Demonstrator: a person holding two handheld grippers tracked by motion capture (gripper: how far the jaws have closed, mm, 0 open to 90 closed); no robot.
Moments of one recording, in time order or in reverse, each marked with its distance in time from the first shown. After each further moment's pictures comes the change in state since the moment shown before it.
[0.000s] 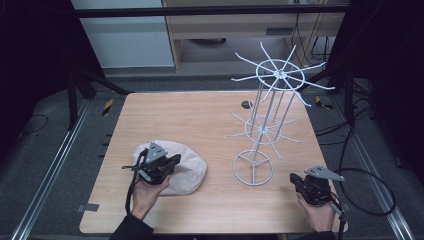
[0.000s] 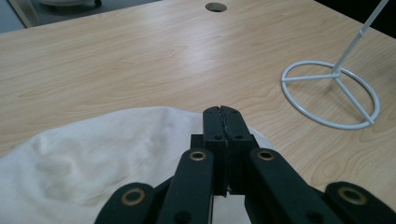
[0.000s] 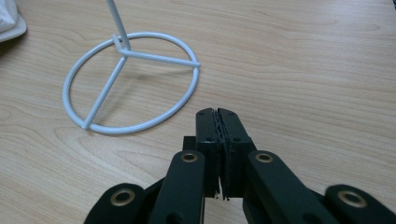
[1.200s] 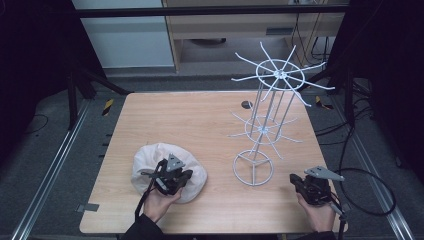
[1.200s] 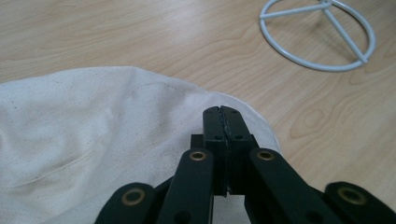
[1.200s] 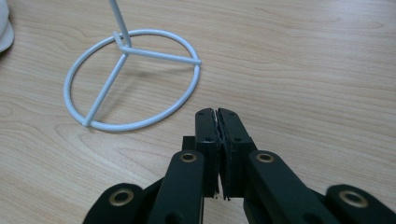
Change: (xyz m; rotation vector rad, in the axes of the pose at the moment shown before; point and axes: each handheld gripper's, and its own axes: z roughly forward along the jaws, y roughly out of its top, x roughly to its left) left arm -0.027 -0.027 0.015 0.167 -0.076 0.054; right arm 0.000 -0.001 0.000 0.009 0.007 -0.002
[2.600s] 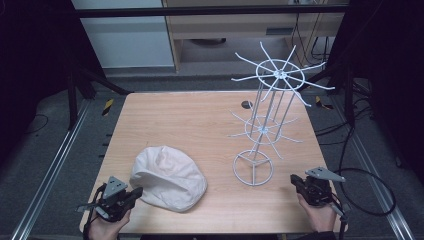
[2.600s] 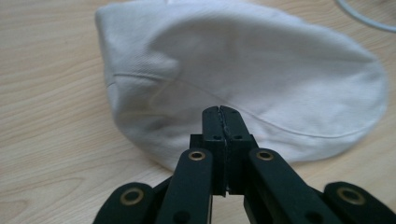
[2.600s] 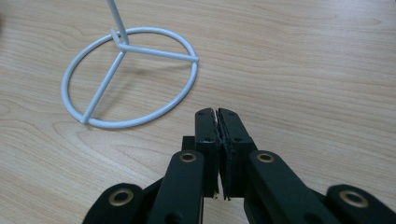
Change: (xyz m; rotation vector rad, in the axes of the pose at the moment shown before) left arm 0.056 -0.083 -0.098 -0.018 0.164 -0.155; right arm -0.002 -0.002 -0.001 0.000 -0.005 -0.003
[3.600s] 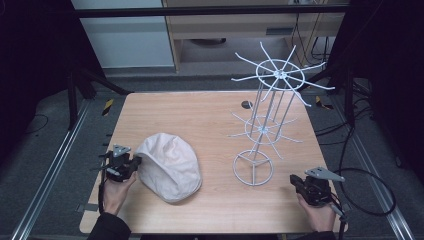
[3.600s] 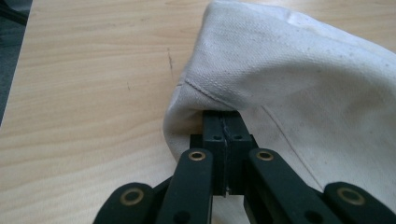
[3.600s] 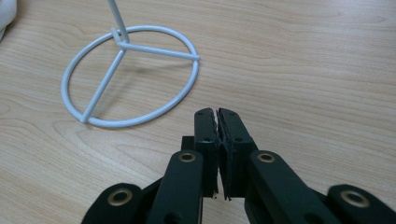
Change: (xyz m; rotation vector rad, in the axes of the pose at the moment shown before) left arm 0.059 0.055 0.078 -0.018 0.145 -0.109; right arm -0.001 -0.001 0.003 0.001 0.003 -0.003
